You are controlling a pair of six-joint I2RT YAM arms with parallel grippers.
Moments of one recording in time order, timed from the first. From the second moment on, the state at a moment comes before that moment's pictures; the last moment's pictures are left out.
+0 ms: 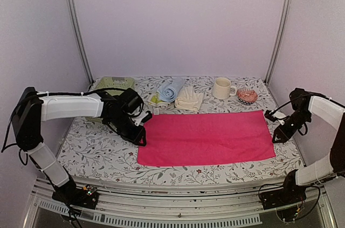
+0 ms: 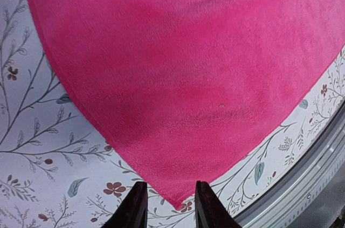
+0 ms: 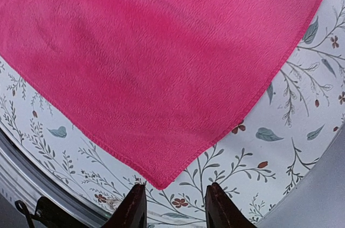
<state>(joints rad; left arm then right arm) -0.71 1.64 1.09 -0.71 0.20 -0.22 -0.16 1.30 0.89 -1.00 -0.21 -0.77</state>
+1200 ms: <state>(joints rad) -0.82 1.57 0.78 -0.57 0.27 -0.44 -0.16 1.41 0.68 -0.91 -0.12 -0.98</state>
